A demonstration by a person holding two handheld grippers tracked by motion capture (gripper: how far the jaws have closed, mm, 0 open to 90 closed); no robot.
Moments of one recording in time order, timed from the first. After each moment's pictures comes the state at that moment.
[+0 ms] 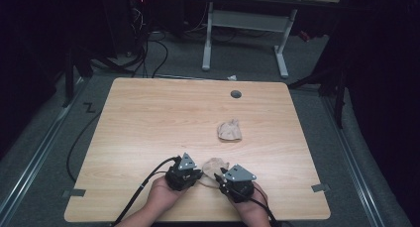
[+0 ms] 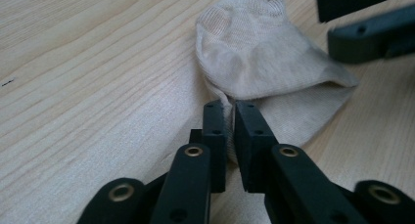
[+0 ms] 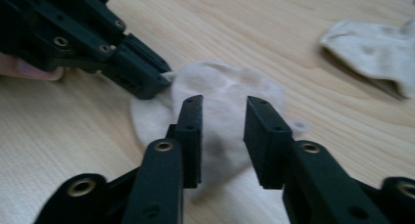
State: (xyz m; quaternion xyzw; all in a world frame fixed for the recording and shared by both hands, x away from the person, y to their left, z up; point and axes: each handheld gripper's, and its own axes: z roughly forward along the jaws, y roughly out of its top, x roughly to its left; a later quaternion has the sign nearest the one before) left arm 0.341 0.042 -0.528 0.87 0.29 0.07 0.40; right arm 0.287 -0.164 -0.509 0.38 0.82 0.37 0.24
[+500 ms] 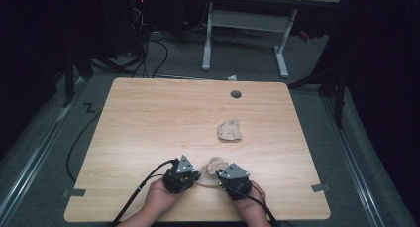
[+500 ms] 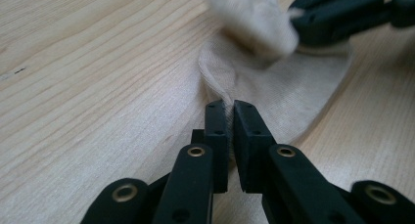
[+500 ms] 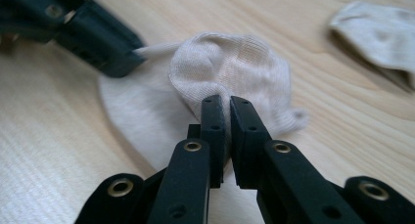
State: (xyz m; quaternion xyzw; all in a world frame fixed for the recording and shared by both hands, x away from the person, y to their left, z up) left arm 0.335 0.049 -0.528 0.87 0.29 0.08 0.39; right arm 0.296 -0.165 -0.515 0.38 0.83 0.33 0.25
